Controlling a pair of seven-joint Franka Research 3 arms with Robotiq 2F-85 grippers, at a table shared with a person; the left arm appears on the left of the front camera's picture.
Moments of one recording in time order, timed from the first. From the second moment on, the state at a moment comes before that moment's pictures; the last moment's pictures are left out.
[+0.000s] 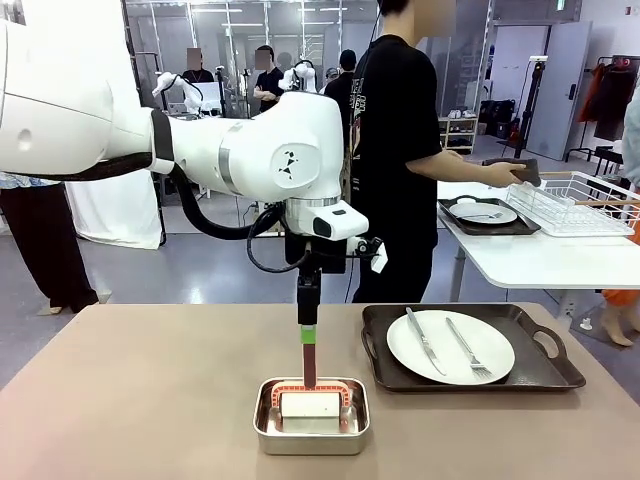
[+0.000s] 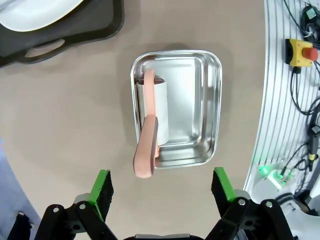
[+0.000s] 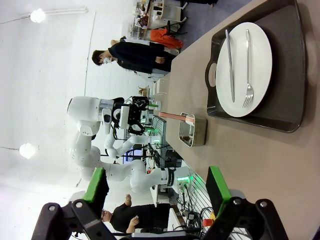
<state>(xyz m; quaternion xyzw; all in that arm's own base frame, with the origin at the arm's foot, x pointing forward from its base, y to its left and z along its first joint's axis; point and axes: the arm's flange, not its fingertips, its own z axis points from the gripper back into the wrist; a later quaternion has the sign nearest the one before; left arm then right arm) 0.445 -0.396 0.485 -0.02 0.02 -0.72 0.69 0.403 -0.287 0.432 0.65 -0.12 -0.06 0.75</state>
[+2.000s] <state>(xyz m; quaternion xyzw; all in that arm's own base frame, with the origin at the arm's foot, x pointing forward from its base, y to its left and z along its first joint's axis) 0.443 -0.387 0.424 -0.01 -0.01 -0.70 0.71 0.403 -0.287 0.432 0.65 -0.12 -0.06 0.75</state>
